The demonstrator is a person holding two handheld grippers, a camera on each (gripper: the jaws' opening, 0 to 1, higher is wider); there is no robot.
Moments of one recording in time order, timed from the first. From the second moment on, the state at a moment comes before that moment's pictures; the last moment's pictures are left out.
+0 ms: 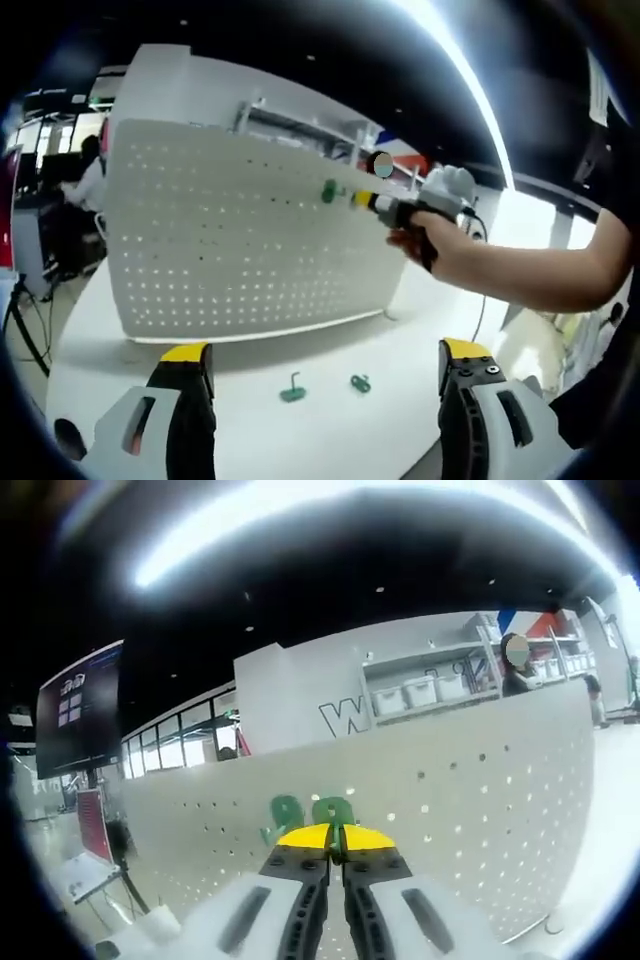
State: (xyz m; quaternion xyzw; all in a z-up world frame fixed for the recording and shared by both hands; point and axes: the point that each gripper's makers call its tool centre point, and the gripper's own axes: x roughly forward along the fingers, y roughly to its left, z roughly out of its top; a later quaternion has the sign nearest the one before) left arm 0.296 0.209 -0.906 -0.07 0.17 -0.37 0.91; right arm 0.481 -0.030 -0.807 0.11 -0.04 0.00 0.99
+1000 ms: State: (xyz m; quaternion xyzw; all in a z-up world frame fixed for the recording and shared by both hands) left arm 0.306 0.225 -0.911 -0.08 0.17 -0.36 0.92; right arm 0.497 -0.038 -0.807 0.10 -0.03 -0.04 0.99
